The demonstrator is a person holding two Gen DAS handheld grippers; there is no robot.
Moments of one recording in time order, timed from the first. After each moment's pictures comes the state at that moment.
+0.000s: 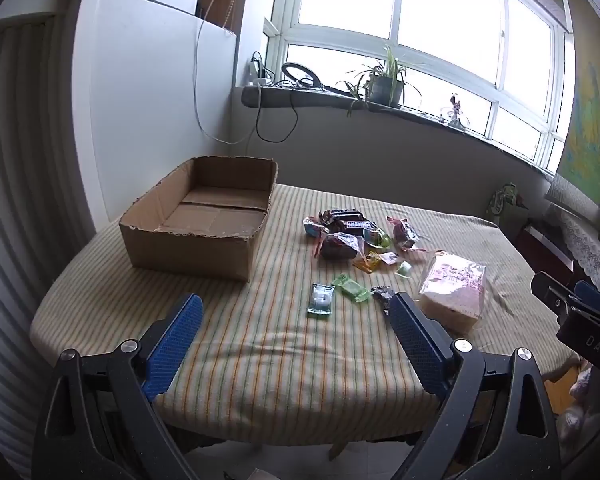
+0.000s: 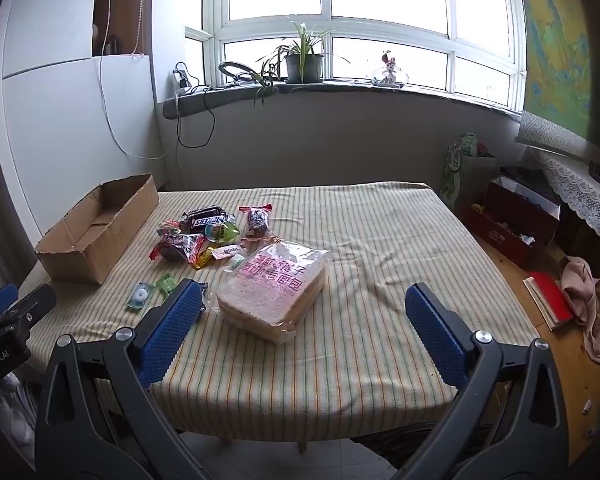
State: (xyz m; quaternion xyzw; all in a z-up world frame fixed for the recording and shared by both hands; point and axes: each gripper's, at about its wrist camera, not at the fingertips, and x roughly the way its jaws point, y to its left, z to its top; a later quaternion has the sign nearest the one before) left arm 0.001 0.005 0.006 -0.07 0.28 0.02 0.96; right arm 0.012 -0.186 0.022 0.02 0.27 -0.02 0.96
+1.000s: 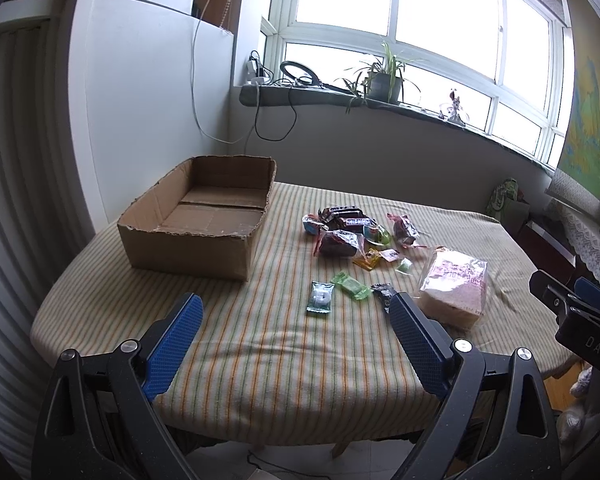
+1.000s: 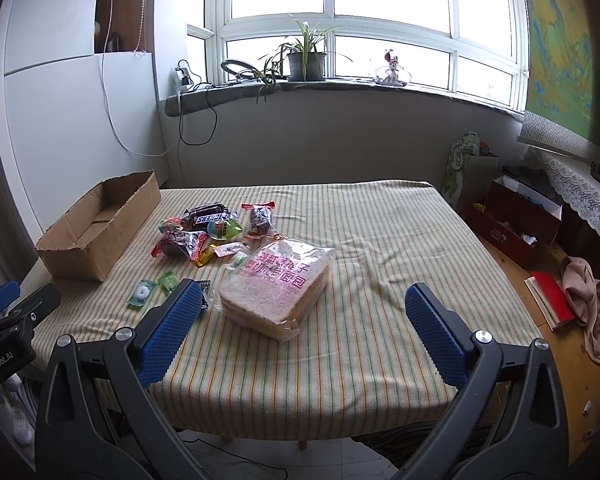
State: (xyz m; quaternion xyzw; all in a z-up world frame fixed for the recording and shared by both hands) left arm 0.002 -0.001 0.003 -0.07 0.28 0.02 0.96; right arm 0.013 -0.183 0.020 0.02 0.27 -0.02 0.96
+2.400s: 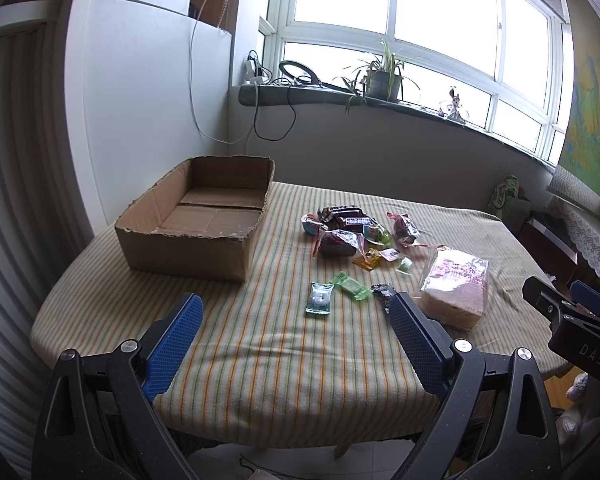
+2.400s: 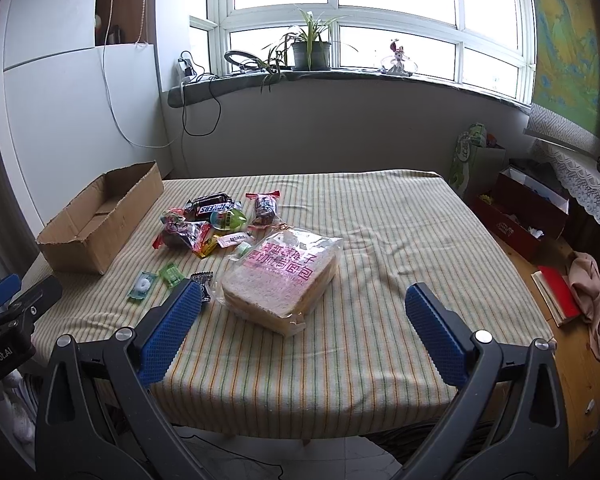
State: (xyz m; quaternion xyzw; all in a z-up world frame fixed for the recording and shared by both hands) left arm 0.004 -0.002 0.004 -0.06 0.28 0.02 0.96; right arm 0.023 -0.181 0.010 0.02 0.29 -0.01 0.96
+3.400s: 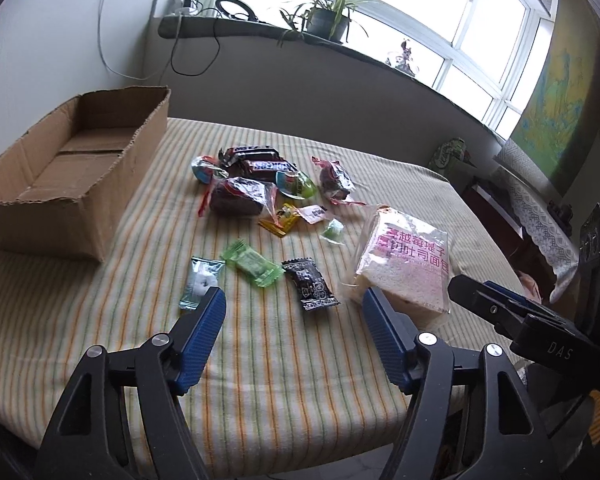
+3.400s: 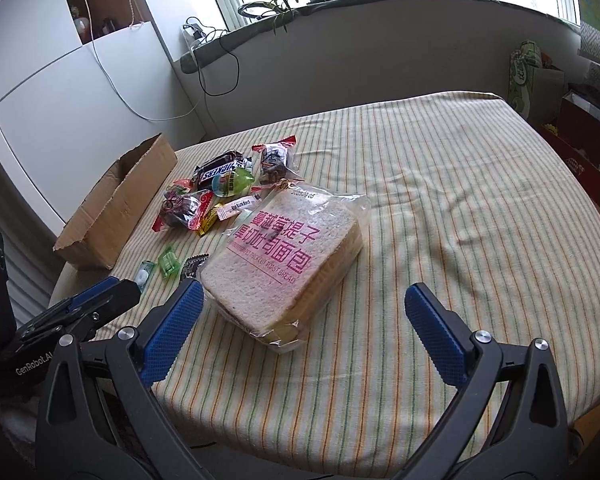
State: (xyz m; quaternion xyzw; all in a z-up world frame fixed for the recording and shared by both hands) left arm 0.080 -0.045 -0.039 -0.11 0.37 -0.13 0.91; right arm 0.104 -0.231 -0.046 0.13 0.39 0.11 0.90
